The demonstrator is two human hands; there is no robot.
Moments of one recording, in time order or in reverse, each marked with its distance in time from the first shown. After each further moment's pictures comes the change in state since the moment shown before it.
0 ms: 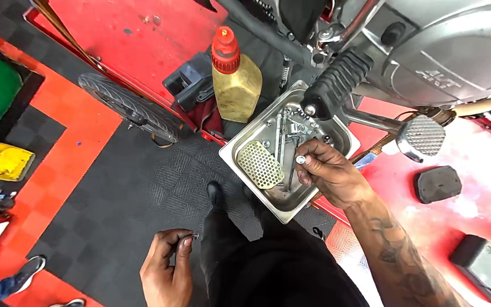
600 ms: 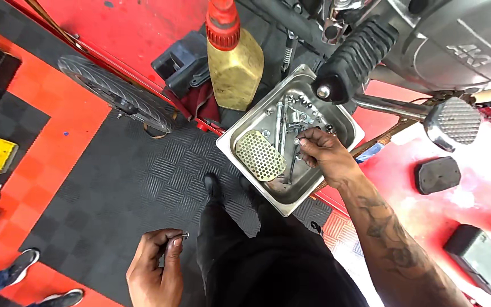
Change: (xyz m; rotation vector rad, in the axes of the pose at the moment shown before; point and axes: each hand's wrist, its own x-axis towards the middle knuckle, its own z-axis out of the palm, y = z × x) left_hand -0.007 -0.014 -0.012 0.022 -0.021 -0.048; right_hand 0.020 0.032 -0.026 -0.333 0.335 0.207
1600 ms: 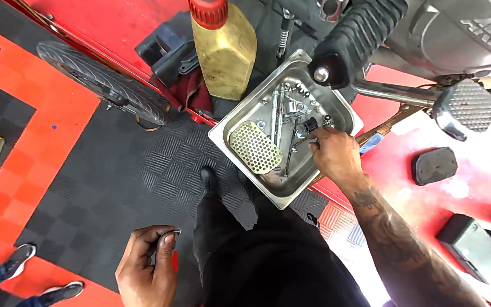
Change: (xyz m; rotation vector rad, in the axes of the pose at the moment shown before) left_hand -0.002 0.000 0.001 0.026 0.000 -0.016; right_hand -0.004 0.016 -0.019 -1.371 0.209 -0.087
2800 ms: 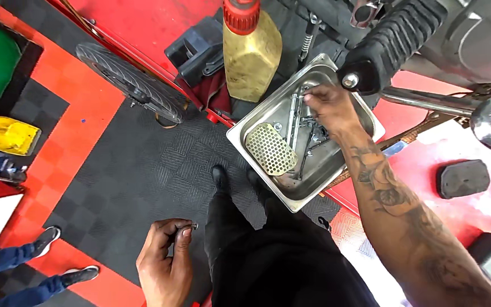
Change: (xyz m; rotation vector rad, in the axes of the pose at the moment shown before) left_hand 0.001 0.009 0.001 -0.003 0.028 0.019; right_hand 0.107 -0.026 0.001 1.076 -0.001 0.007
